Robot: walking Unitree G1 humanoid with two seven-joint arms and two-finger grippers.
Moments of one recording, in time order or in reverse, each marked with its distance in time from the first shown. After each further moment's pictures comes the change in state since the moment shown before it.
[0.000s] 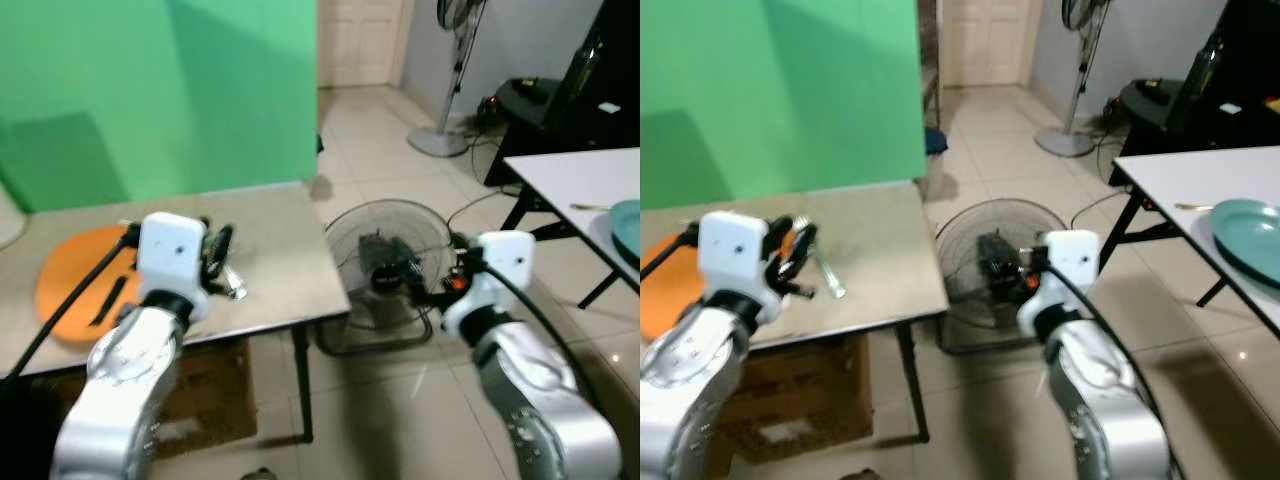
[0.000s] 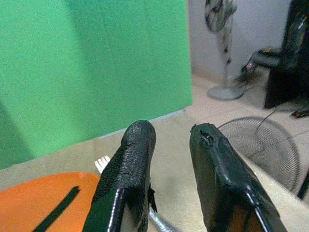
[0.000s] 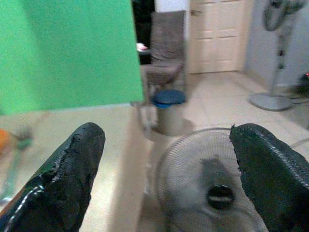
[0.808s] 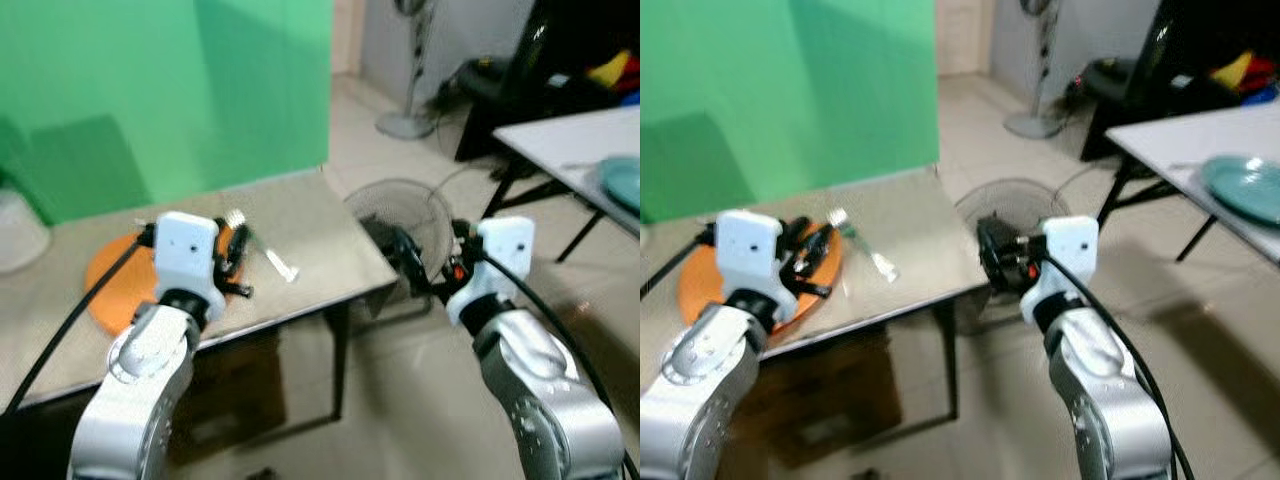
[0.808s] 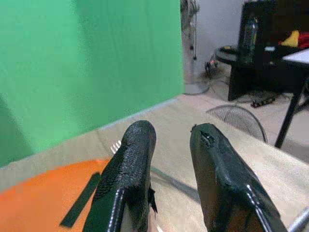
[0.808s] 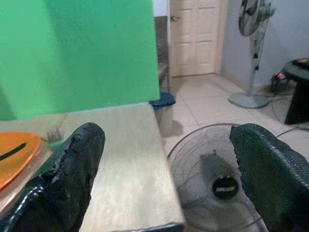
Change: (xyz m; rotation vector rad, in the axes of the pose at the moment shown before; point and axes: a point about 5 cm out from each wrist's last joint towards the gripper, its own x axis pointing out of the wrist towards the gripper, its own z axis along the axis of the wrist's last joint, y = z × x) left arm 0.003 -0.003 -0.004 -0.025 0.015 -0.017; right arm 0.005 0.008 0.009 -0.023 -0.019 0.052
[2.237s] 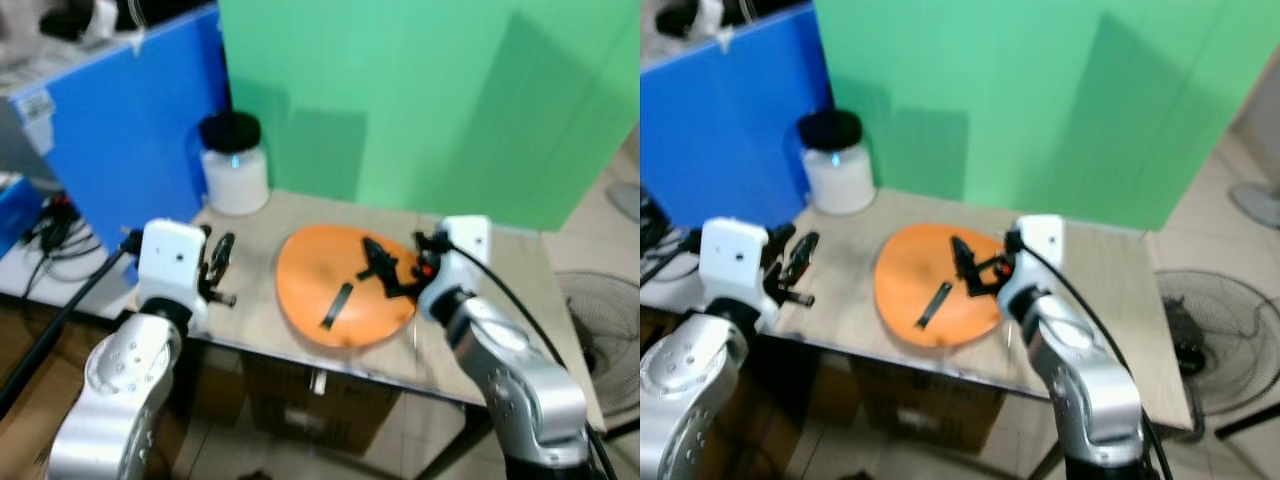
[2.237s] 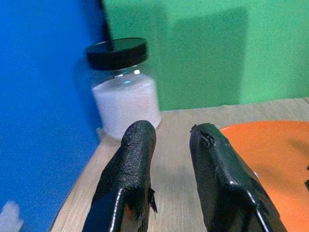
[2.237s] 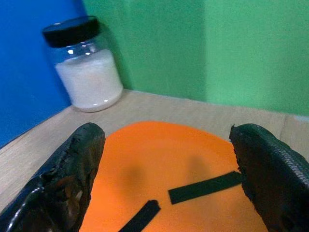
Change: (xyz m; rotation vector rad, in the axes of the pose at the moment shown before) left arm -0.009 0.009 -0.007 0.071 0.032 -0.021; right arm 0.027 0.006 -0.019 0.153 0.148 0.090
